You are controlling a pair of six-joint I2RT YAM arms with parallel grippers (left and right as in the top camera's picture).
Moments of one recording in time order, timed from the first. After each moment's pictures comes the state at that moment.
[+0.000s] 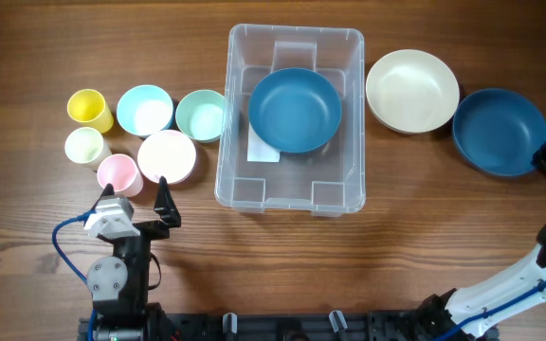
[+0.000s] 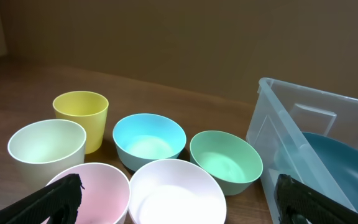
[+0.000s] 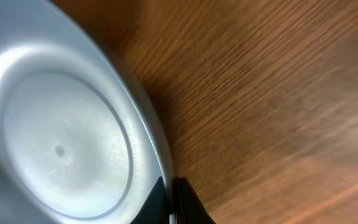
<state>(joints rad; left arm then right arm) 0.05 0.01 0.02 -0.09 0.00 -0.20 -0.80 2.01 1.46 -0.77 -0.23 0.03</state>
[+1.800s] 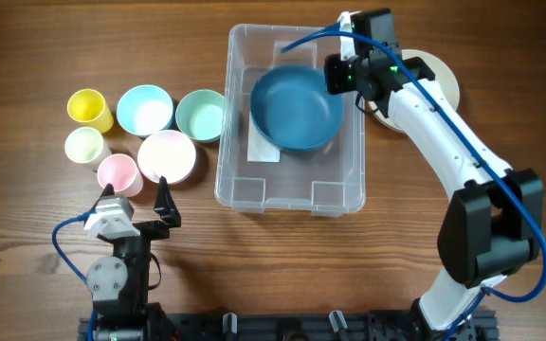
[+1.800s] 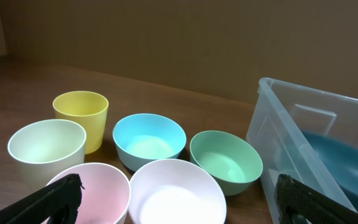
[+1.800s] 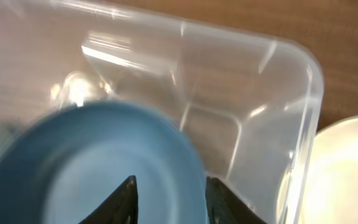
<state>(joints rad) 0.05 0.01 0.02 -0.09 0.00 -0.20 0.29 1.88 1.51 -0.47 -0.05 0.07</state>
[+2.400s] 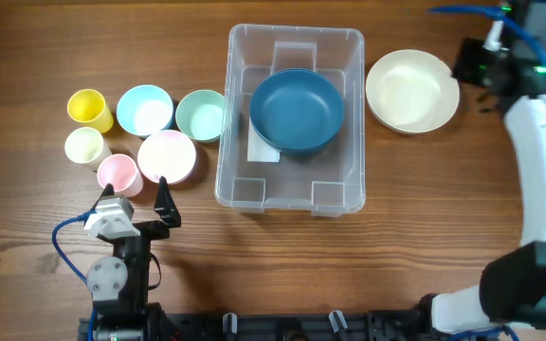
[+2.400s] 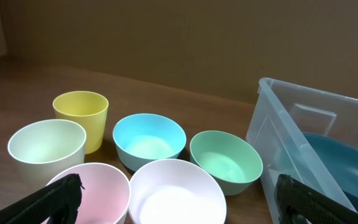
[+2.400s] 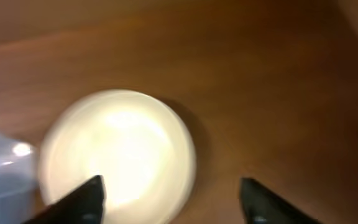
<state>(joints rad) 0.05 0.01 0.02 -0.09 0.00 -0.20 -0.17 1.66 1.54 -0.75 0.16 0.09</state>
